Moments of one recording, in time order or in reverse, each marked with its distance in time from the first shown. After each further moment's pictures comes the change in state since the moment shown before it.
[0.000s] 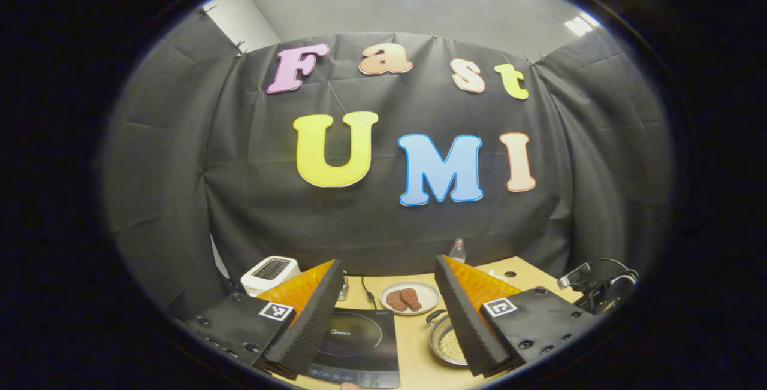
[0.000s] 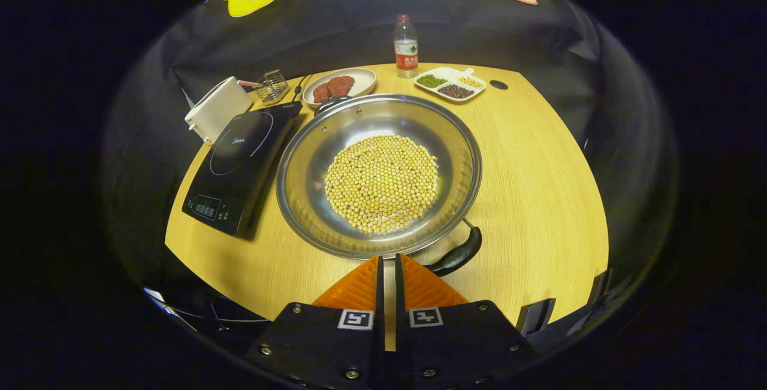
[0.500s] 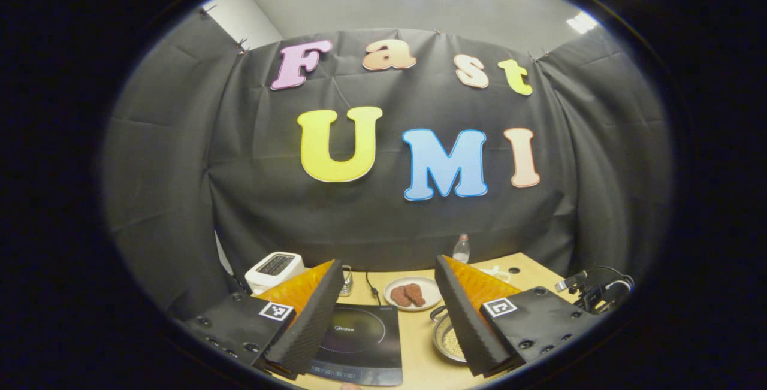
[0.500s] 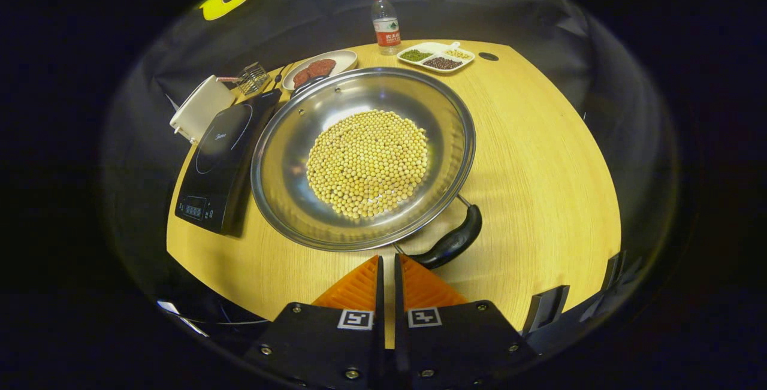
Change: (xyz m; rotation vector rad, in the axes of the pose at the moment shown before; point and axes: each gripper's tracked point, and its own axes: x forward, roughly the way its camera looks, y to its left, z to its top) left arm -0.002 0.002 -0.007 0.003 0.020 0.018; right arm 0.021 -0.012 -0.019 0.068 0.077 0.010
